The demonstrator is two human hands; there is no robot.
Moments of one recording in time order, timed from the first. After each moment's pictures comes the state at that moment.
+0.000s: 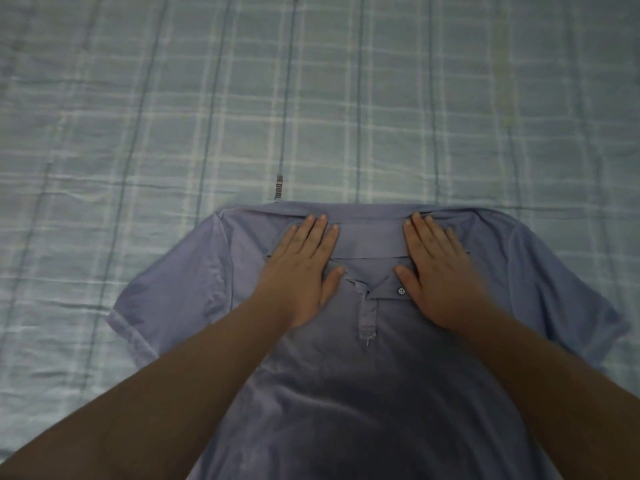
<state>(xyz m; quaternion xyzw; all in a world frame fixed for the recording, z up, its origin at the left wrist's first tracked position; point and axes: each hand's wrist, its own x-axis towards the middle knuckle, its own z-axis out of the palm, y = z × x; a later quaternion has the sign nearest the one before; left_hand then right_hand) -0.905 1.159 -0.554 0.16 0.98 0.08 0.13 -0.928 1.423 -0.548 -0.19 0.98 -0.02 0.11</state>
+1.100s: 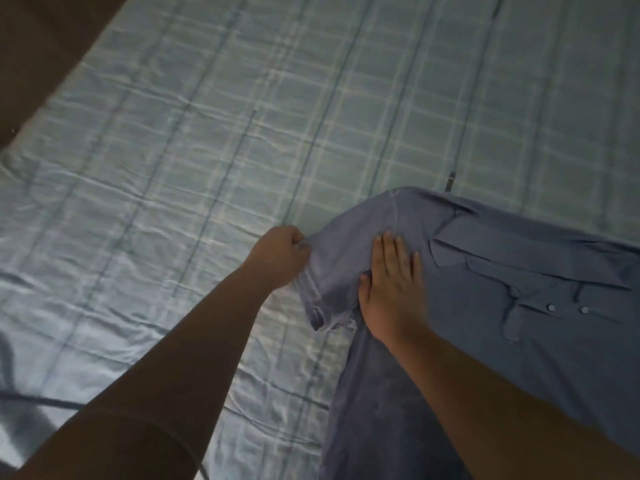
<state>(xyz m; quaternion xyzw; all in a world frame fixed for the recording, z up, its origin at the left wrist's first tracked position) -0.816 0.910 -0.501 -0.27 0.87 0.36 0.18 -0.823 1.128 -0.552 -0.21 0.97 -0.05 0.11</state>
